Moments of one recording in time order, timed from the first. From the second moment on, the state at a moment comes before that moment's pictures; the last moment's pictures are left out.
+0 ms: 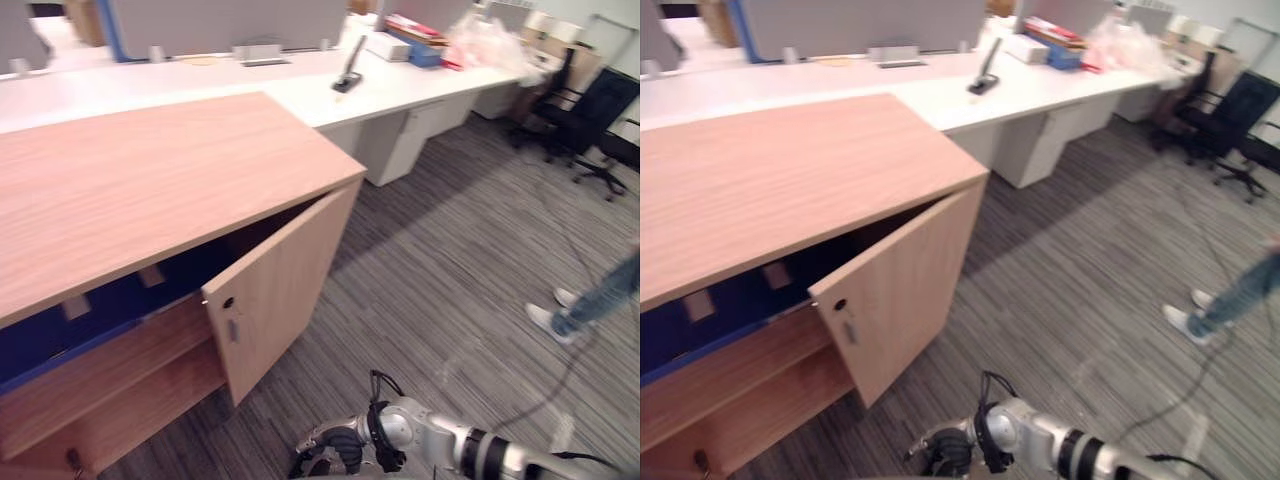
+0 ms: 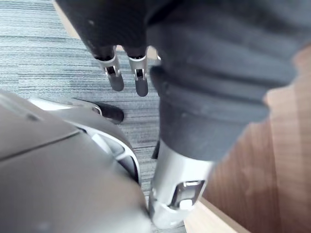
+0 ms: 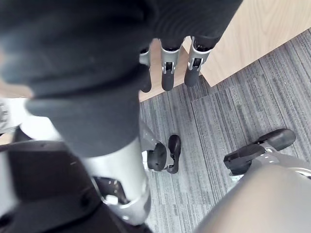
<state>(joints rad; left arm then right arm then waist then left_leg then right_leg) 0.10 0.13 0.51 1.22 -0.13 -0.07 0.09 -0.24 -0.39 1.04 0.49 -0.42 -0.22 0.45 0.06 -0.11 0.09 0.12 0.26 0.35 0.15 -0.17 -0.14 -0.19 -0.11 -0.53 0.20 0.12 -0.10</state>
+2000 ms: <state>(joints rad) 0.03 0.47 0.90 0.61 0.14 0.08 0.18 0.04 -0.03 -0.17 1.09 -0.13 0.05 0.06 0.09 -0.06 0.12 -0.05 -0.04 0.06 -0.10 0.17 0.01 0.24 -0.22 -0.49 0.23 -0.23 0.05</state>
